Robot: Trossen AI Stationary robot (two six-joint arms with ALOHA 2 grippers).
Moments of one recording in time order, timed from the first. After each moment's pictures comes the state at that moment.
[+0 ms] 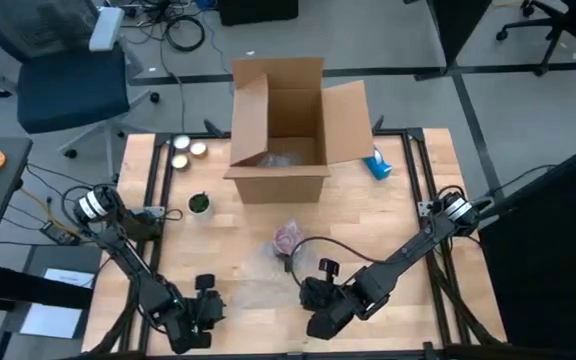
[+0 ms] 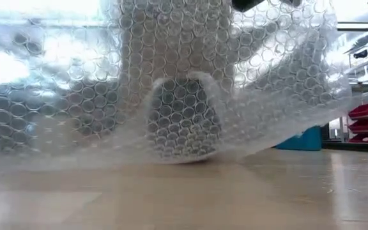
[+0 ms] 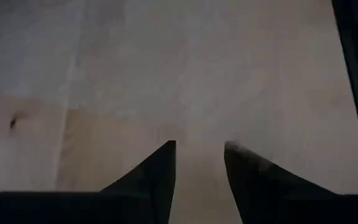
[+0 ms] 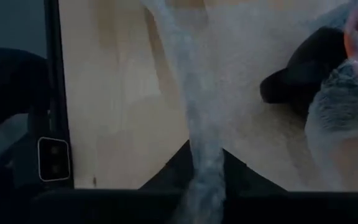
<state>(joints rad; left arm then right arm) -1.00 1.67 0.88 -0.36 -0.52 -0.94 0.64 1.95 1.65 -0.74 0.45 0.76</state>
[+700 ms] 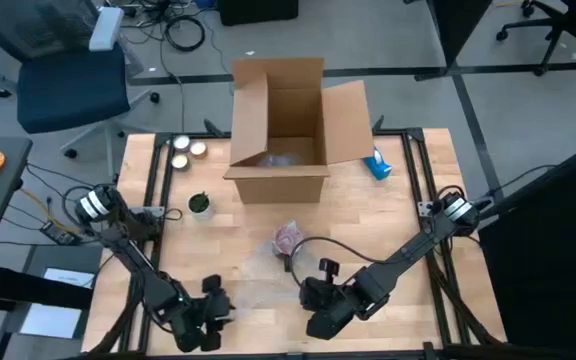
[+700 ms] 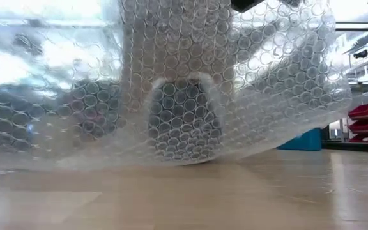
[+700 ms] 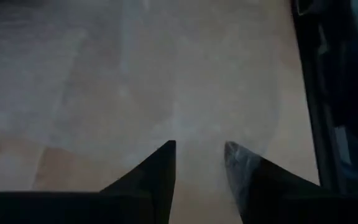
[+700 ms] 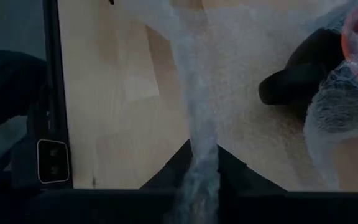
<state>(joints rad) -0.95 1.68 0.88 -0.21 -0.55 -0.95 0.64 1.95 1.65 -0.74 0.46 0.76</state>
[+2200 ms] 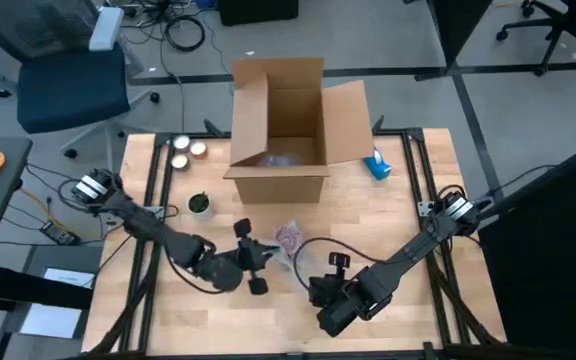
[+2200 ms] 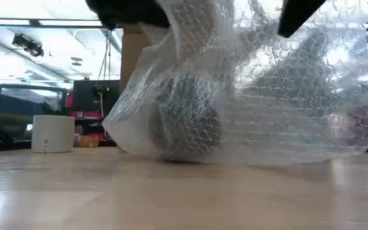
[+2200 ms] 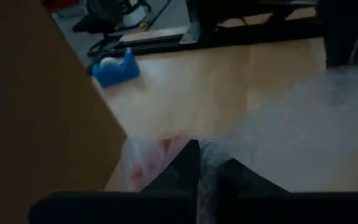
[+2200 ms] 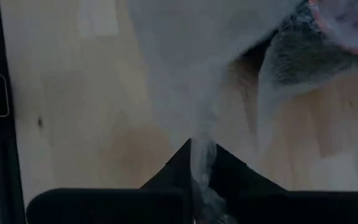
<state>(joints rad) -0.52 1.54 0.95 0.08 -0.78 -0.21 0.65 1.94 1.67 -1.00 0.43 0.73</state>
